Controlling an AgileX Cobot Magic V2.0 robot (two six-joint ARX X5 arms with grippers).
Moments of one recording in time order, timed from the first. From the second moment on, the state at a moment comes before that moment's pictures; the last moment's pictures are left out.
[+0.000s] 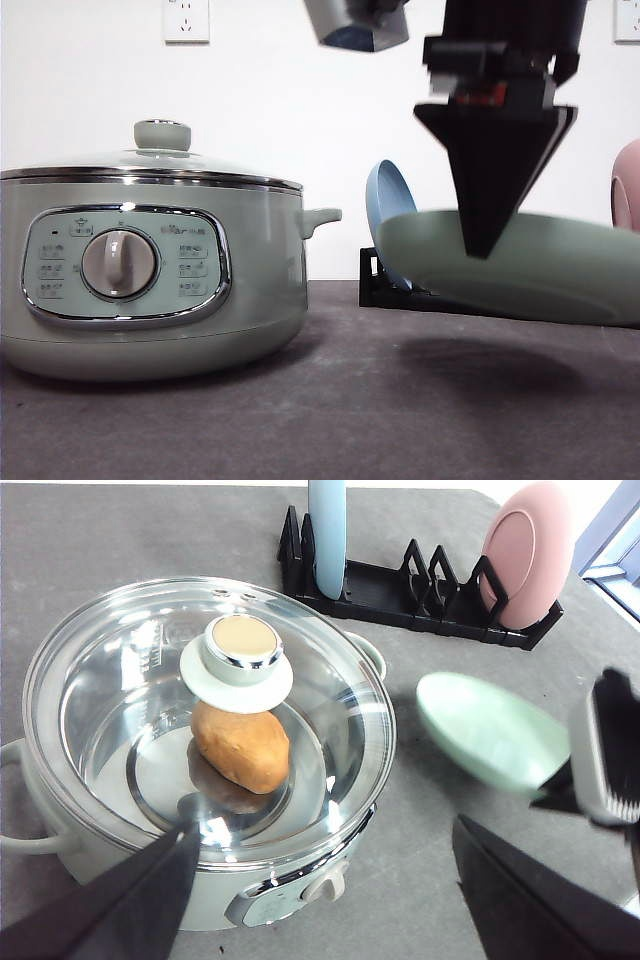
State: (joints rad) left_arx -0.09 0.67 1.01 -0.88 0.52 0.01; right_arx 0.96 1.42 1.07 -0.94 0.23 -0.02
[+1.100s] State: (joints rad) left_arx -0.09 0.67 1.01 -0.88 0.52 0.01; right_arx 1.03 1.64 1.03 -0.87 0.23 0.03
